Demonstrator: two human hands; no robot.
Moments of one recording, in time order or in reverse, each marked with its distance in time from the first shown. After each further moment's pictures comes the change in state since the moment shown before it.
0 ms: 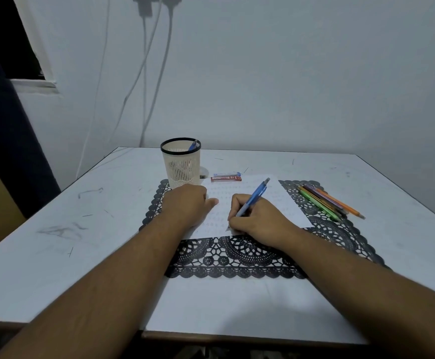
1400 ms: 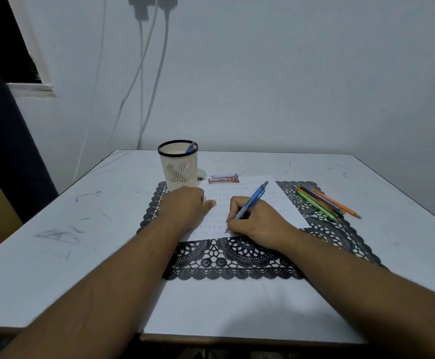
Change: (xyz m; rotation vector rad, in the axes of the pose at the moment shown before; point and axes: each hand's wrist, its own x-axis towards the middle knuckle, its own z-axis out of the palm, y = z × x) left_hand 0.002 -0.002 0.003 -0.013 0.010 0.001; right_hand -0.001 0.004 -0.002 -0.013 0.006 -0.001
